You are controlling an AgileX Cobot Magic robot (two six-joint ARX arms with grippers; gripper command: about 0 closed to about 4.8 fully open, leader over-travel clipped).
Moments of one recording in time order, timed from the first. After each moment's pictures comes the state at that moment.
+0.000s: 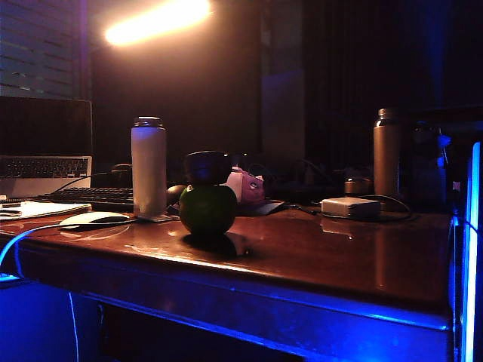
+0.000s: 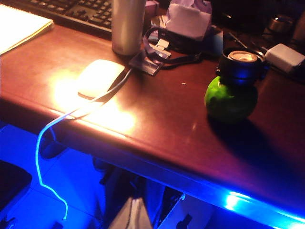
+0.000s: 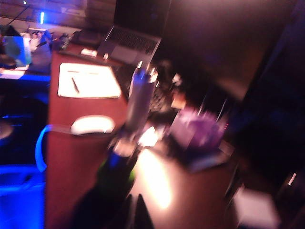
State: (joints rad) left arm -0.20 0.30 0.32 -0.31 0.07 -0.11; right arm 0.57 0.59 0.67 -0.12 -0.08 -0.21
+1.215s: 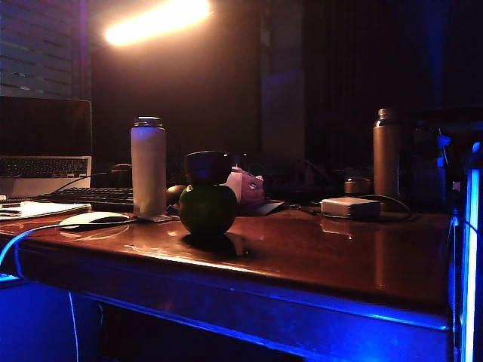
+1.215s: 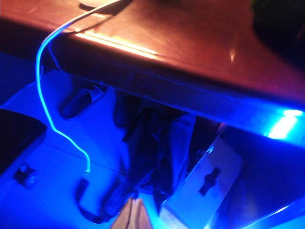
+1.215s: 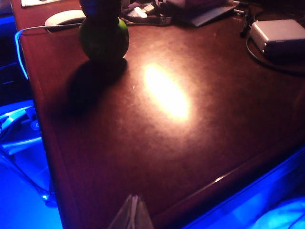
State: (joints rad) left arm -0.20 0.30 0.04 -0.18 0.02 -0.02; right arm 0.57 0.15 0.09 -0.21 0.05 0.06
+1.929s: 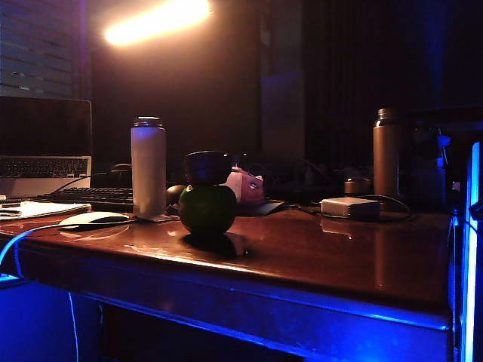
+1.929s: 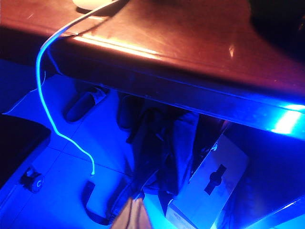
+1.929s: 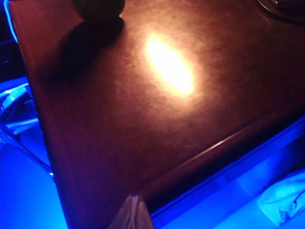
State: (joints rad) left arm -0.20 0.30 0.04 -0.18 0.02 0.02; right arm 0.57 0.14 0.04 -0.25 0.03 0.10
